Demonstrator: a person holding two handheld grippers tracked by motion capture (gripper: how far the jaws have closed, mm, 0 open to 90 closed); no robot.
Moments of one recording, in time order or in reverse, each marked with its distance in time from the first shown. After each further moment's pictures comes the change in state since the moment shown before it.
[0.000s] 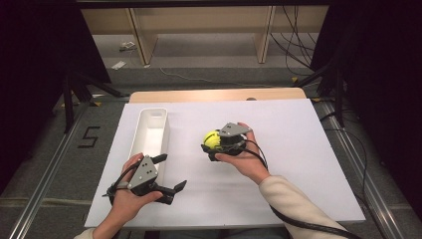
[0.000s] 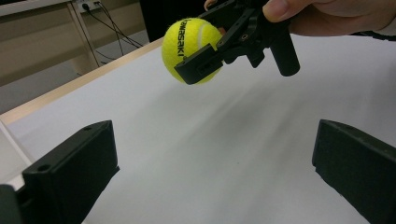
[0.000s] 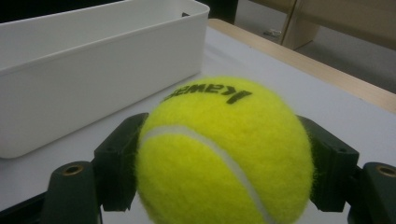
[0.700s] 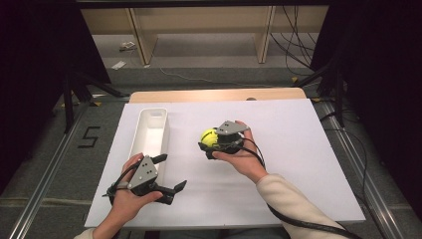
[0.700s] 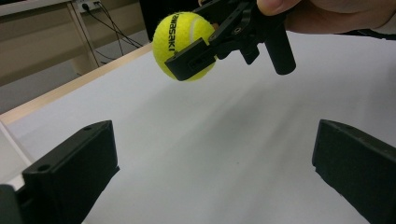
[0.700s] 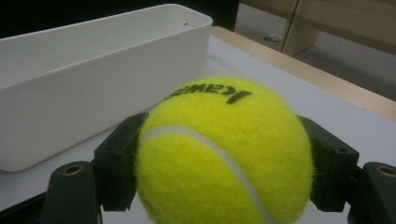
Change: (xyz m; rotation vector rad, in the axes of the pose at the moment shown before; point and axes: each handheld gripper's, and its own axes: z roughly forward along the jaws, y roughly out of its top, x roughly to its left) left arm 0.000 0.000 0.000 0.000 -0.001 0.000; right arm 0.003 0.008 0.003 -0.019 0.003 0.002
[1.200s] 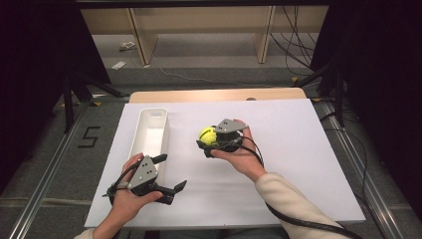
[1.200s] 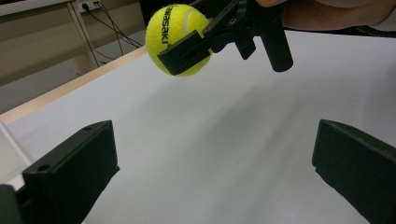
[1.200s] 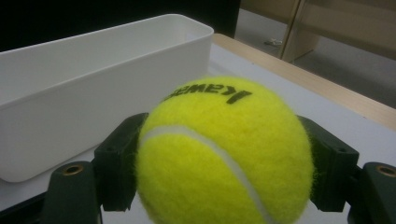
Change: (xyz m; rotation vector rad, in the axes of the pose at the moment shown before) left arm 0.000 0.000 0.000 0.000 -0.001 -0.001; right arm 0.001 0.007 0.001 -0.016 0.004 0.001
